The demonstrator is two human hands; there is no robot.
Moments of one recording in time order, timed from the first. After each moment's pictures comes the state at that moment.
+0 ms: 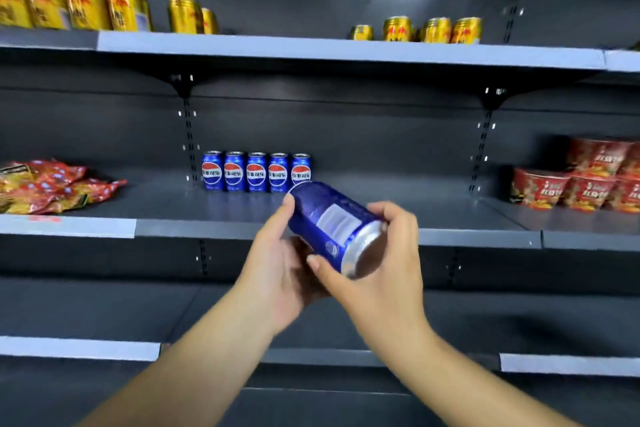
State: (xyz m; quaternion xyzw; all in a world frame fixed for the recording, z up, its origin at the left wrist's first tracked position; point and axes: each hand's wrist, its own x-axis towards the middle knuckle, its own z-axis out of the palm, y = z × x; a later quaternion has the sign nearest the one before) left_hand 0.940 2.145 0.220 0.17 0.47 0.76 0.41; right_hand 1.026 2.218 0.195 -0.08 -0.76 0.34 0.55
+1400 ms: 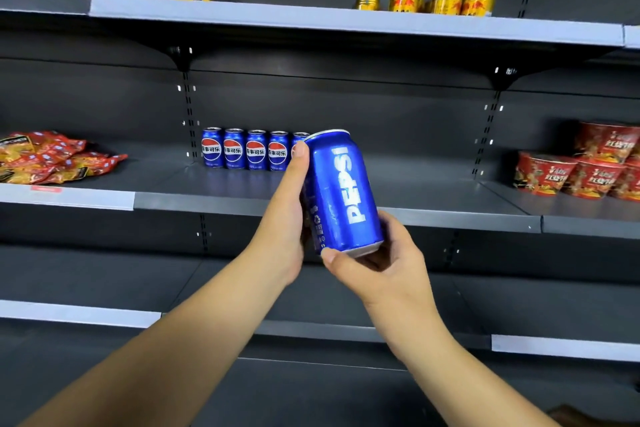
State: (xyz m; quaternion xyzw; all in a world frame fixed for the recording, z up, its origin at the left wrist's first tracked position) left_hand 0.954 2.168 0.229 0.27 0.44 0.81 0.28; right_hand 1.053 2.221 0.186 -0.09 -0.68 0.61 0.40
